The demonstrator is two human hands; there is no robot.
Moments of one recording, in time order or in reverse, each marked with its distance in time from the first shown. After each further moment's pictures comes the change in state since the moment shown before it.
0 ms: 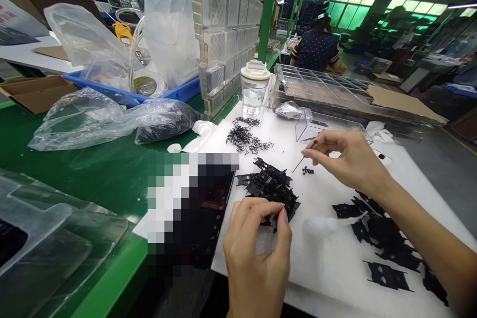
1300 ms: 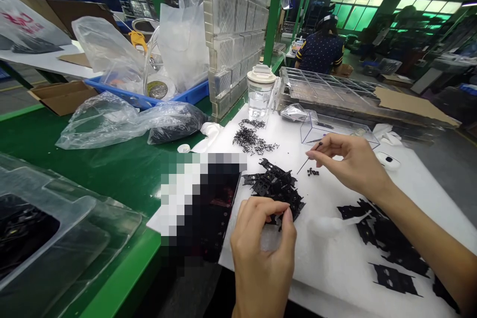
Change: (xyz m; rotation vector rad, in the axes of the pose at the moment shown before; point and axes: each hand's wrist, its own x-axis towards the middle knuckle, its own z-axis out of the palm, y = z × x) left_hand 0.000 0.002 0.000 -0.024 -0.010 -0.044; right_hand -0.003 0.006 0.007 0.065 0.058 0.027
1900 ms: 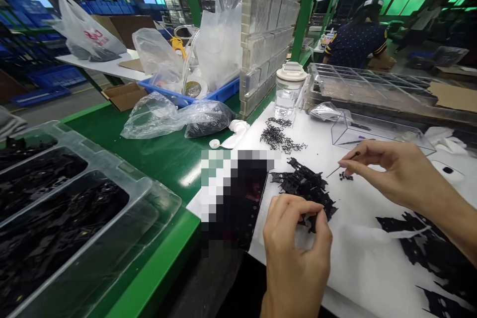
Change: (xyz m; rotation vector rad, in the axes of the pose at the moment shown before) left_hand -0.005 -0.001 0.008 -0.085 0.064 -0.005; right_hand -0.005 0.010 -0.006 -0.077 -0.146 -0.038
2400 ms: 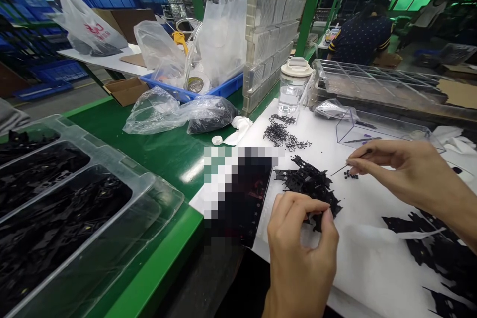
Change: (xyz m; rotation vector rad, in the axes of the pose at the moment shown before) left_hand 0.003 0.004 -0.003 0.006 -0.031 -0.020; right_hand 0.000 0.003 -0.003 -0.091 -0.004 0.055
